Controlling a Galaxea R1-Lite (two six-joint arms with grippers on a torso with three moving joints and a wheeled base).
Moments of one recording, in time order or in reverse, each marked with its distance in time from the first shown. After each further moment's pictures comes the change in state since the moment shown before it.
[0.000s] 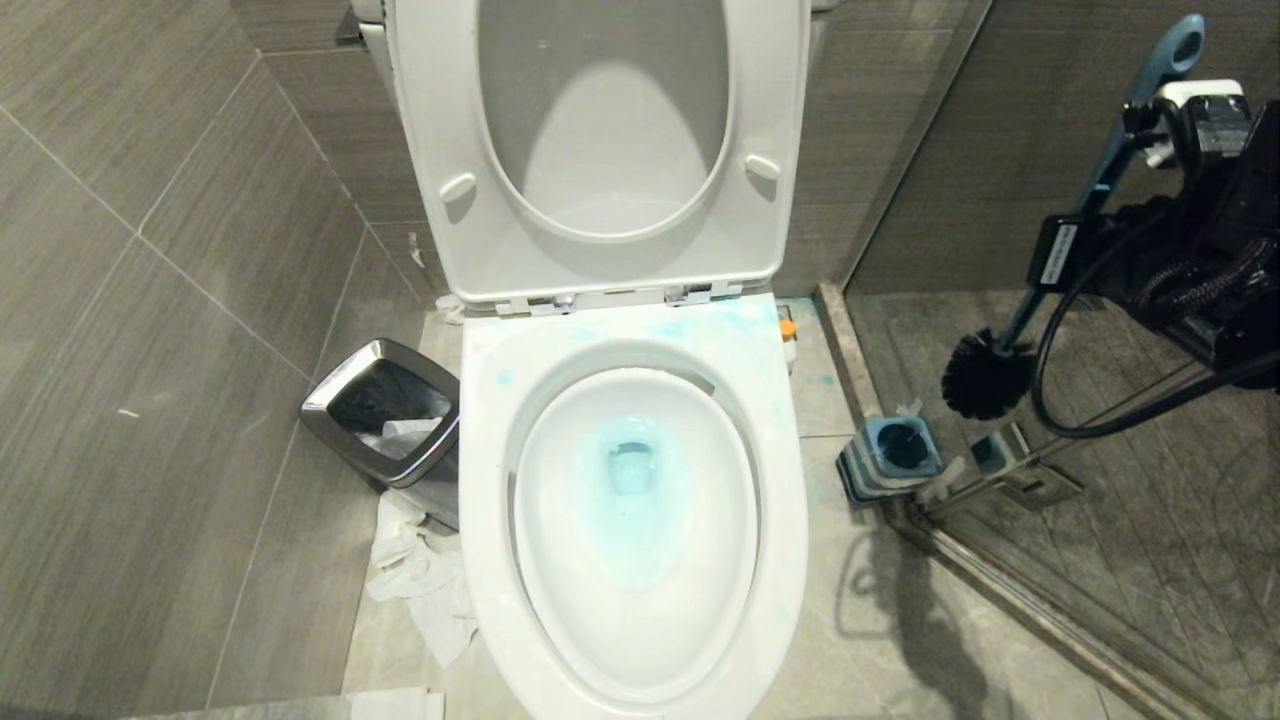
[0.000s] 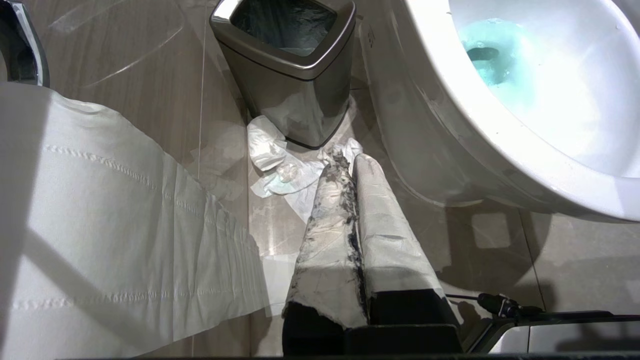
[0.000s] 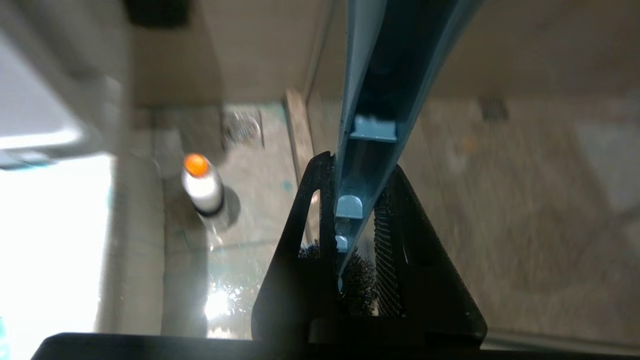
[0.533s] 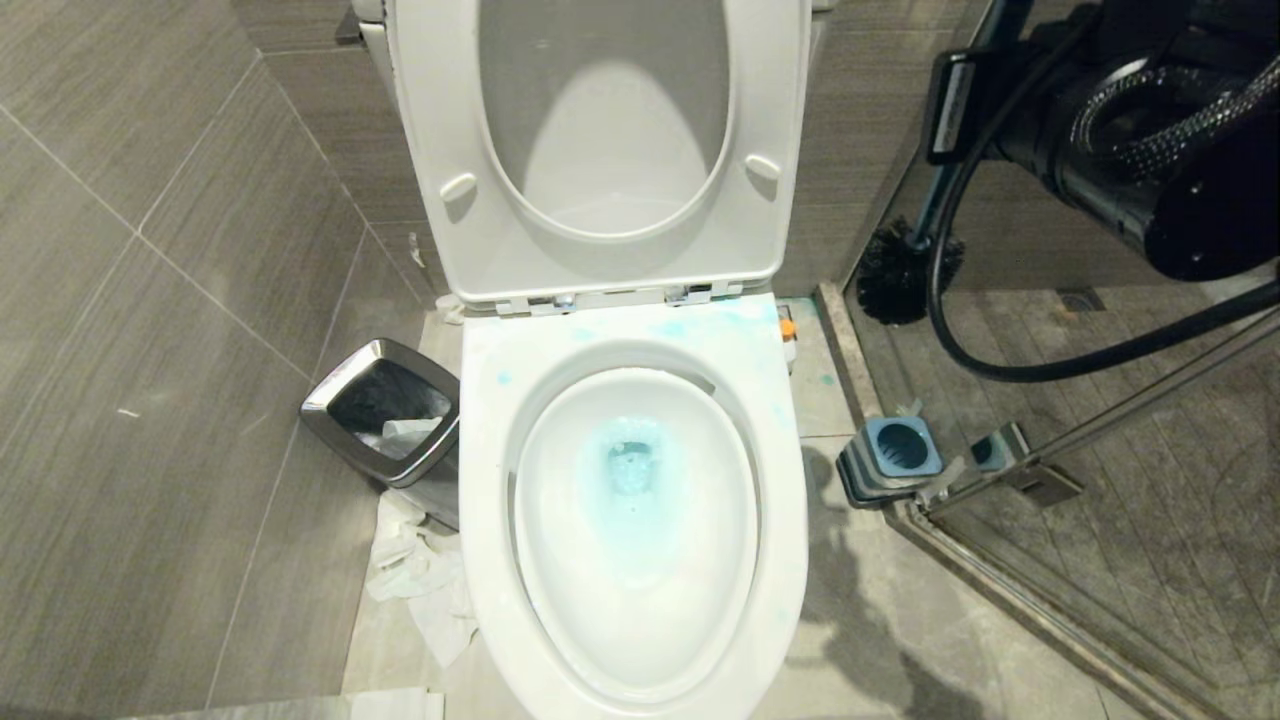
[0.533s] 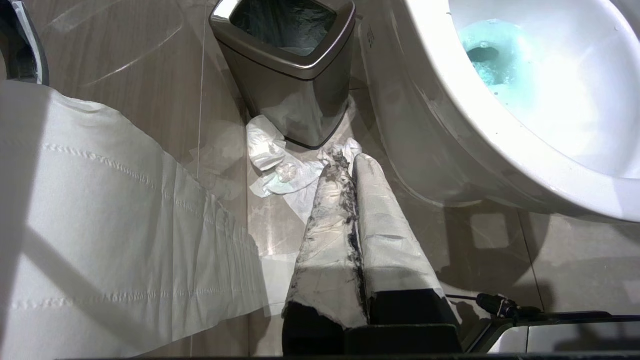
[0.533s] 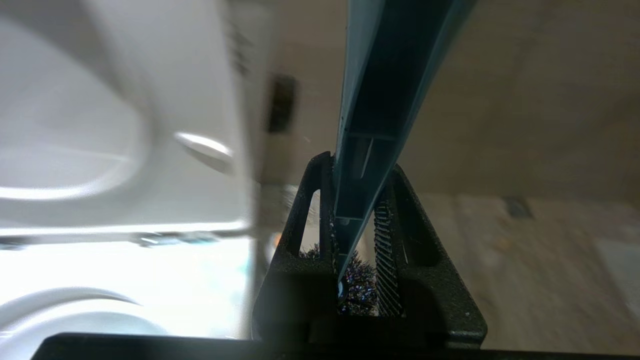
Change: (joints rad) left arm 0.000 0.000 0.000 0.000 -0.001 -0.005; right arm 0.441 0.045 -0.328 -0.001 -0.302 -0.265
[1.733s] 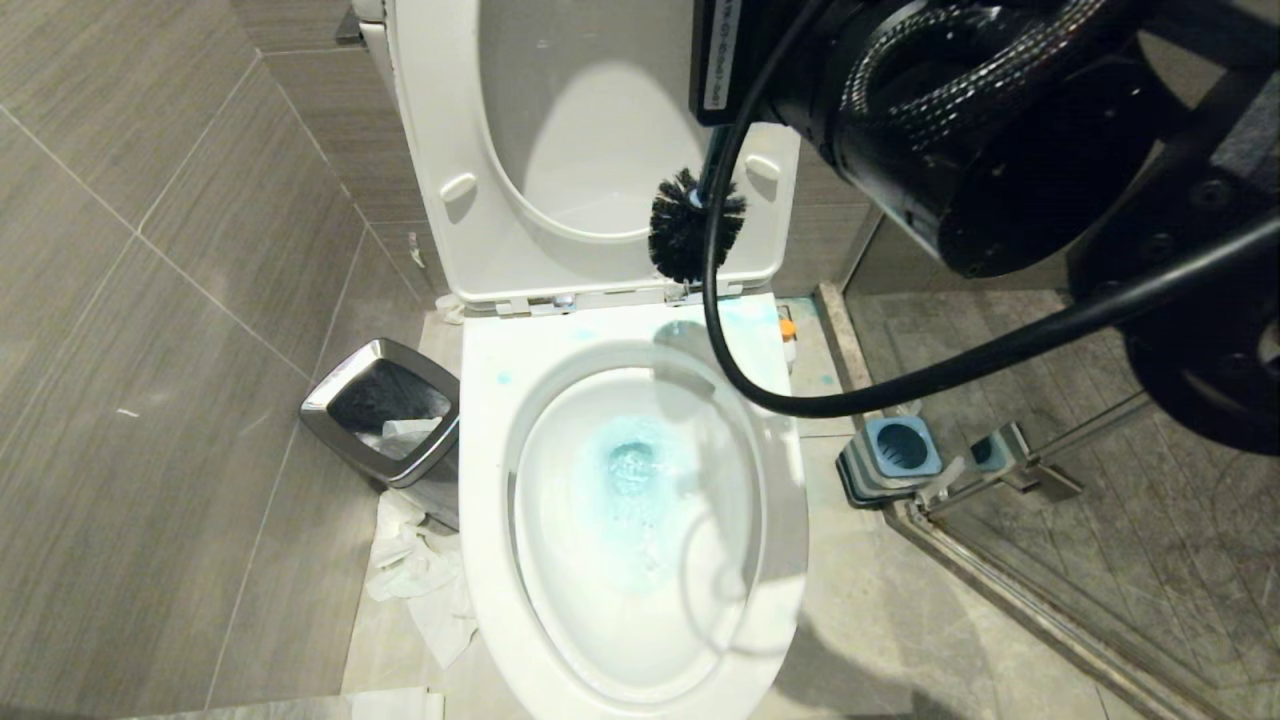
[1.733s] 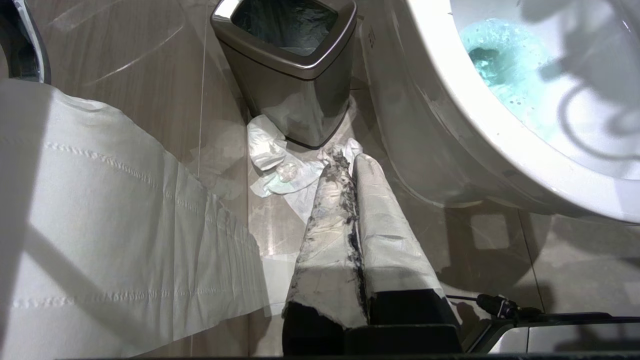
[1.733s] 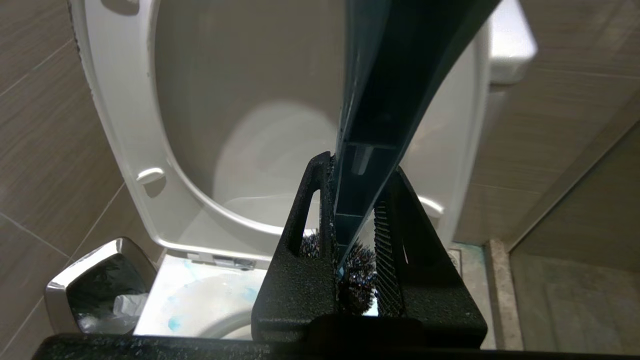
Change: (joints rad) left arm 0.000 0.000 0.001 0.000 0.004 -0.002; right arm 0.278 0.187 -0.271 -0.026 0.094 0.023
